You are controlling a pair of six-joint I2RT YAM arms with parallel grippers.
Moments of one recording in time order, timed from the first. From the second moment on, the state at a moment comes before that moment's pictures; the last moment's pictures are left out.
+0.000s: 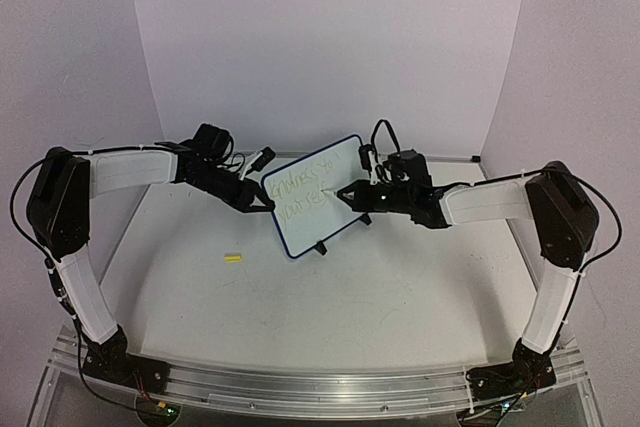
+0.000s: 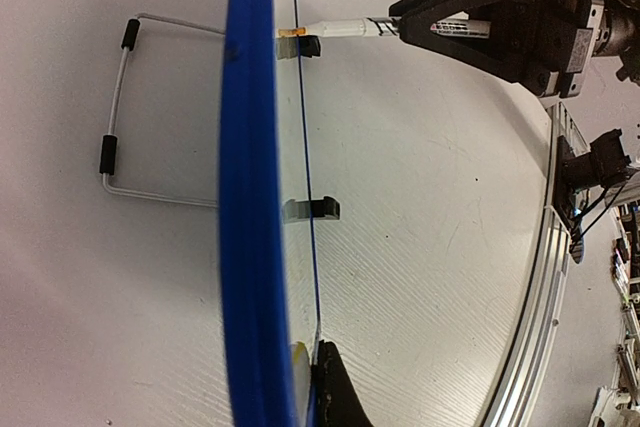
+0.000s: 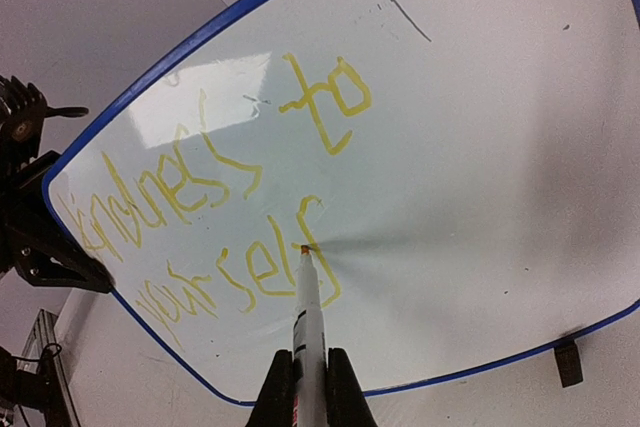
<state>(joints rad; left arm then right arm) -0.48 1.79 1.32 -0.43 0.69 0.08 0.63 1.88 1.15 0.31 -0.25 0.46</state>
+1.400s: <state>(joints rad) -0.48 1.79 1.32 -0.43 0.69 0.08 0.52 1.70 1.05 0.28 -0.41 0.41</state>
